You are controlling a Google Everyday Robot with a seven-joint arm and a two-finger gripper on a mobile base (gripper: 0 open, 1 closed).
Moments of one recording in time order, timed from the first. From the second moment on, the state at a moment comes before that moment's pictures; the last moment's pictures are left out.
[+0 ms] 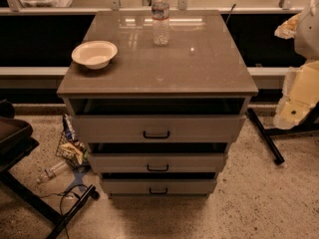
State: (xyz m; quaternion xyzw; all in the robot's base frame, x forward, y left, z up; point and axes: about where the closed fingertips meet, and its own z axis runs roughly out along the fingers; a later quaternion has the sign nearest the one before) arm 0.438 -0.214 0.988 -0.60 0.78 -0.05 0.18
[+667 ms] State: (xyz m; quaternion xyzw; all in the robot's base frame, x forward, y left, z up) arm 0.448 -0.202 0.967 -0.59 0.77 -0.04 0.22
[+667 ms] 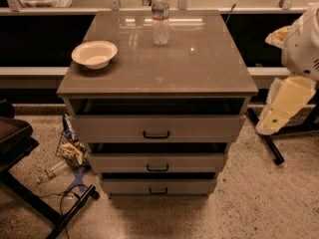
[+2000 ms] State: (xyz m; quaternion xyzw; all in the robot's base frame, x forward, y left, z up) arm 0.454 -0.117 0.678 -0.57 0.72 0.12 0.39
